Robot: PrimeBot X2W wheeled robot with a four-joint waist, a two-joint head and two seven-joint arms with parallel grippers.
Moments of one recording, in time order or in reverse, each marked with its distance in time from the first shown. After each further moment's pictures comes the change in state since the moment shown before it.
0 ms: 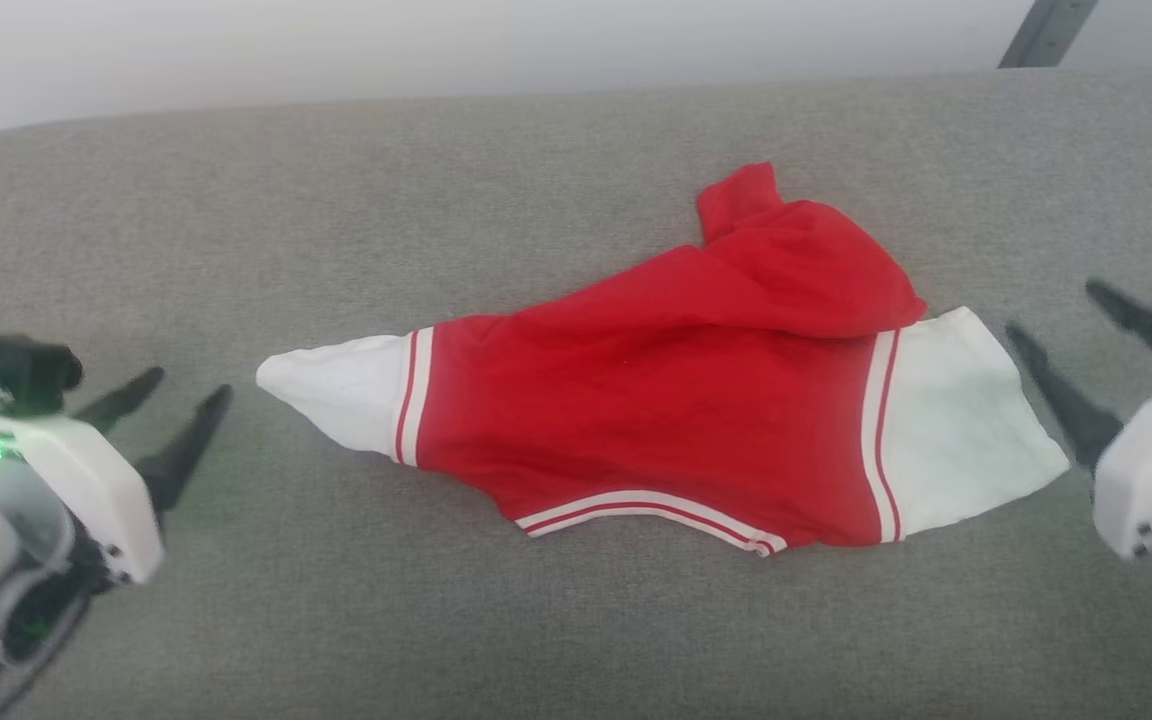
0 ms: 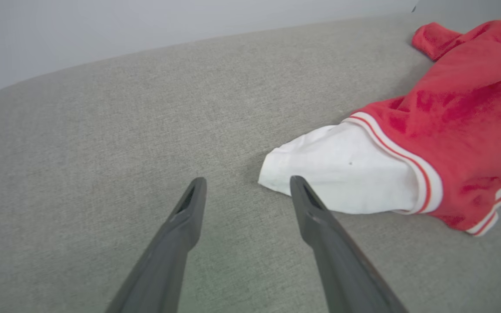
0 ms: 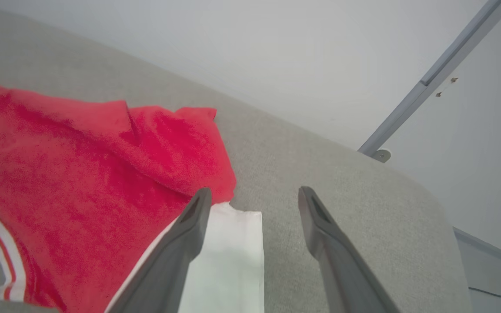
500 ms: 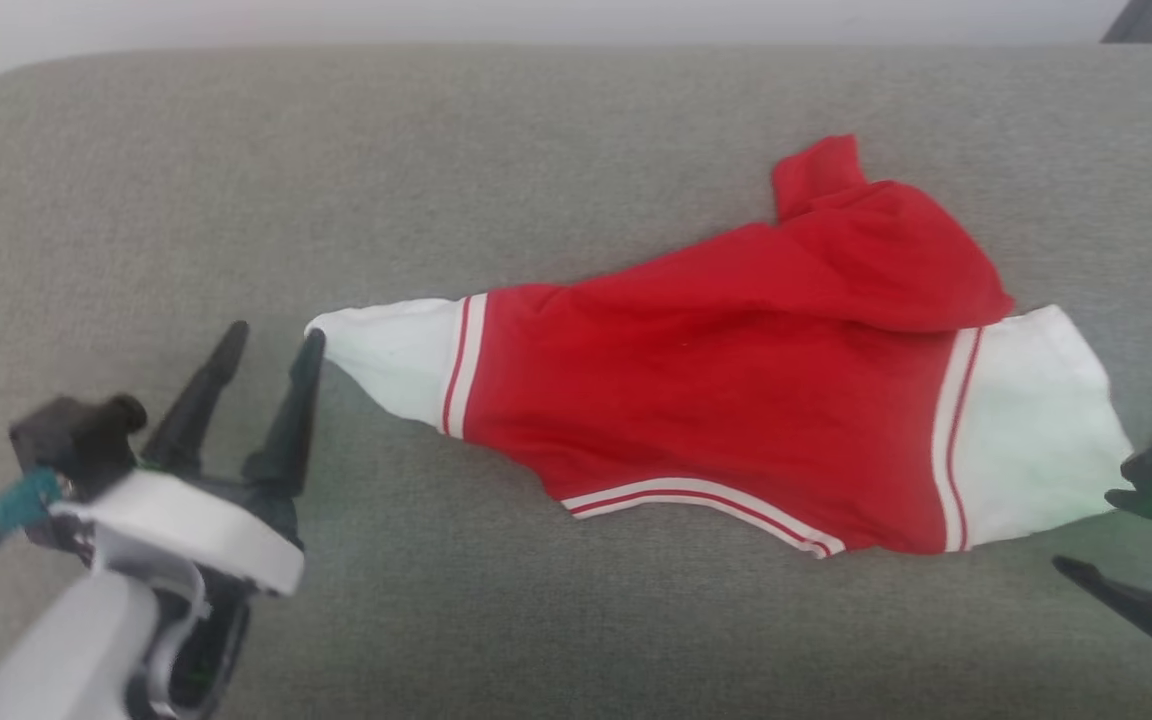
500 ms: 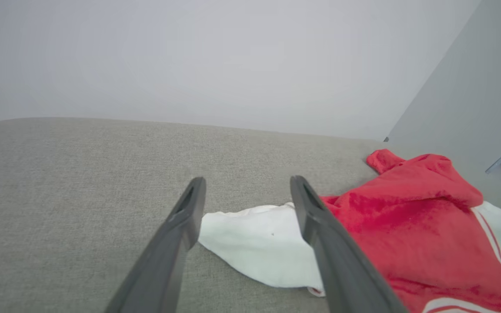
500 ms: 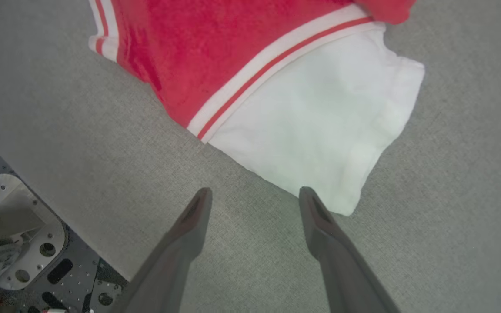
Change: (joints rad) left arm 0.470 -0.306 0.717 -0.326 0.382 0.155 -0.086; right arm 0.040 -0.532 0.368 -0.269 0.396 0.000 0.350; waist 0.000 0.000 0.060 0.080
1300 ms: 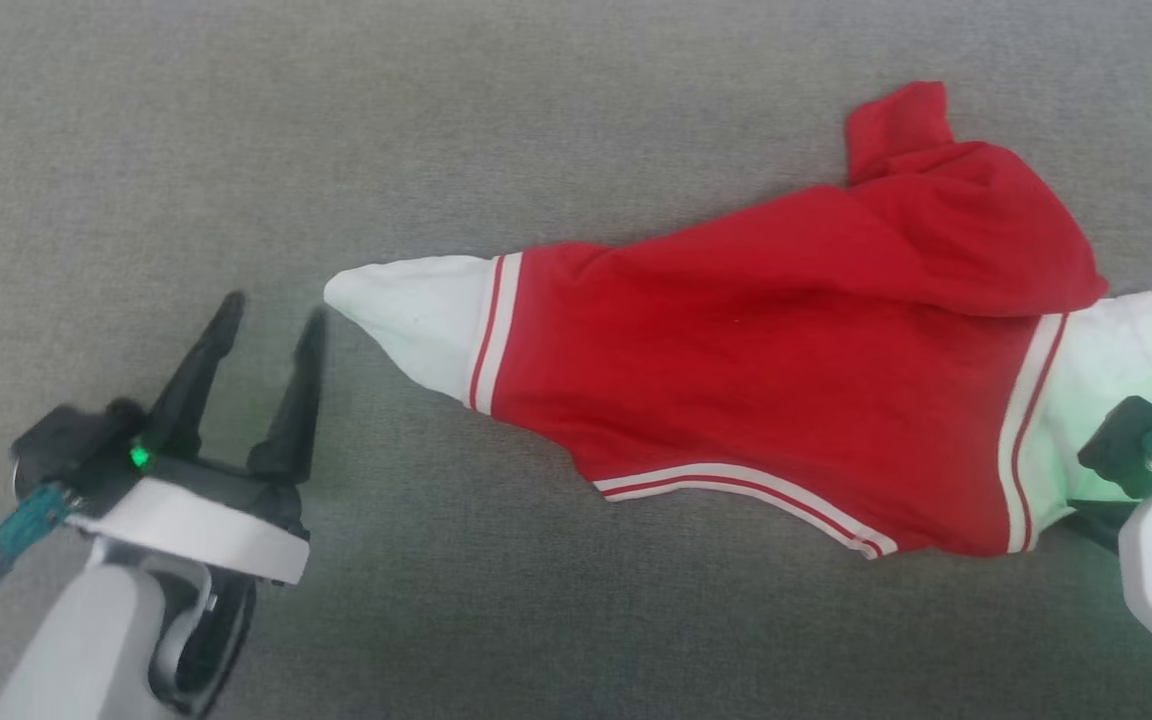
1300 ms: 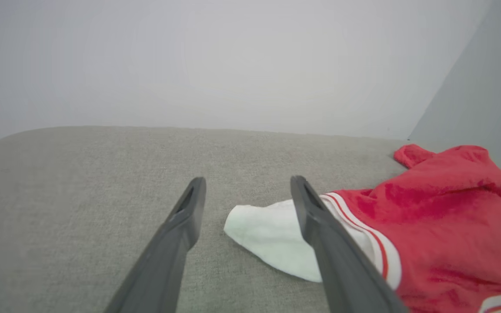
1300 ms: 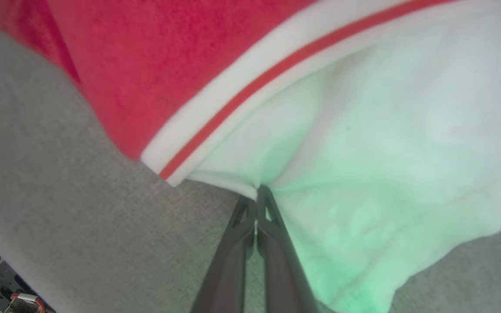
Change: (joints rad) left arm 0.105 -0.271 0.346 0.015 0.379 -0.237 0.000; right arm -0.277 0.022 0.354 0.202 -0.039 0.001 -0.078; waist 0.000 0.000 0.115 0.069
